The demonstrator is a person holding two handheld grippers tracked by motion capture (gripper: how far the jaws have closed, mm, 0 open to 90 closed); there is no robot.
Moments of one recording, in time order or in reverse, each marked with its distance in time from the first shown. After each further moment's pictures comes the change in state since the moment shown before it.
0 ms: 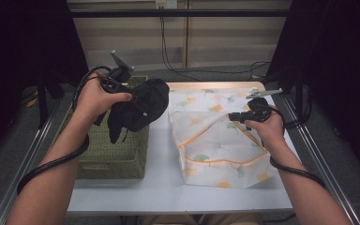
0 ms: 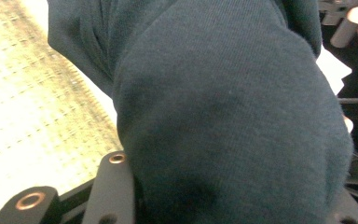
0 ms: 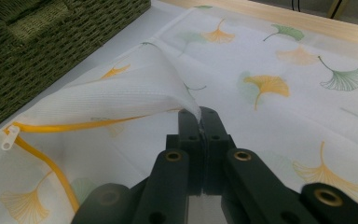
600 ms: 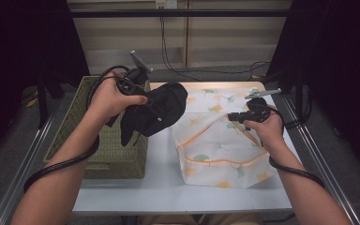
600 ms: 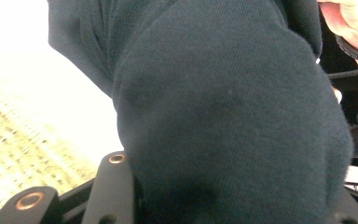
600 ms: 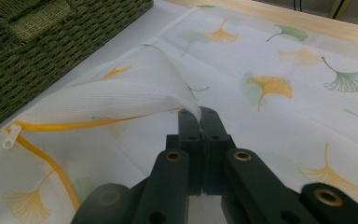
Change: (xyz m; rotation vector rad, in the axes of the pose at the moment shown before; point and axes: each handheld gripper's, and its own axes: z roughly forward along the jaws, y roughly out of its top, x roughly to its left) left arm -0.042 0.010 0.016 0.063 -0.046 0.110; right arm 0.003 0.001 0.001 0.003 0.003 -0.005
